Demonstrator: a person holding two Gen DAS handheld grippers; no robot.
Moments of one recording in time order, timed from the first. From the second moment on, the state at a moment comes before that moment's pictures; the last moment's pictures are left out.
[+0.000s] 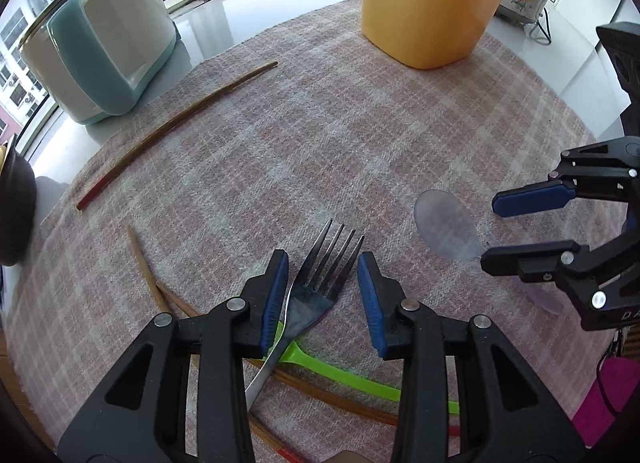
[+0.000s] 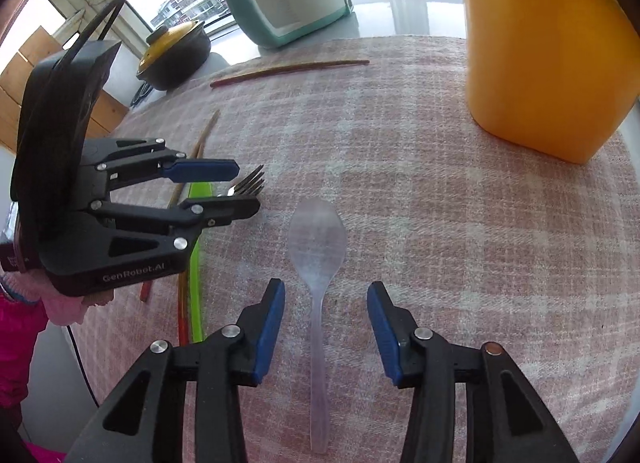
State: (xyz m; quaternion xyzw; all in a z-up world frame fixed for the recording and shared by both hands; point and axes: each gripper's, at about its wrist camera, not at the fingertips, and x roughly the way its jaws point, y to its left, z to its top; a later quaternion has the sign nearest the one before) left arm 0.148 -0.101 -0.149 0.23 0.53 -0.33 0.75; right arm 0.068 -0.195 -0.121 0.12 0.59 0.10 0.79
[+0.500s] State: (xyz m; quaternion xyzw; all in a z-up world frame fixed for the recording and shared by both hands) left arm 0.152 -0.101 -0.145 0.23 0.51 -0.33 0.76; right arm 0.100 -0.184 -0.129 0.09 0.58 0.11 0.80
